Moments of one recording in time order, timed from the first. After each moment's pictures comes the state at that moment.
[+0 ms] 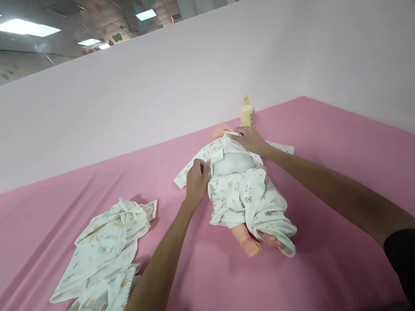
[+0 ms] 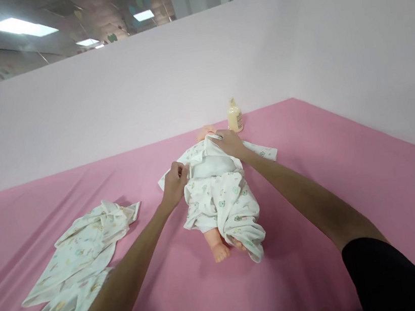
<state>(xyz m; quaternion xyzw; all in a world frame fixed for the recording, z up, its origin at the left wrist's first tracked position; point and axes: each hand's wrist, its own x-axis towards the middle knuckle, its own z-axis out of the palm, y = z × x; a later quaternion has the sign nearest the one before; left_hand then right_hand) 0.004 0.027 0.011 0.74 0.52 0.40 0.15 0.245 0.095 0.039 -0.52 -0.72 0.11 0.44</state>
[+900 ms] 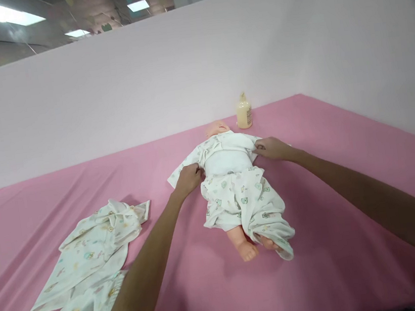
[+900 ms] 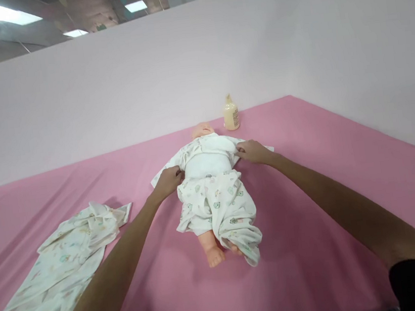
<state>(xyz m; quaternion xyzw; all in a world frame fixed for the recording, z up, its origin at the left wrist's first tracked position) -0.016 0.076 -0.002 0.79 0.56 0.21 0.14 0.323 0.076 -0.005 -0.56 -0.80 0.10 0.20</state>
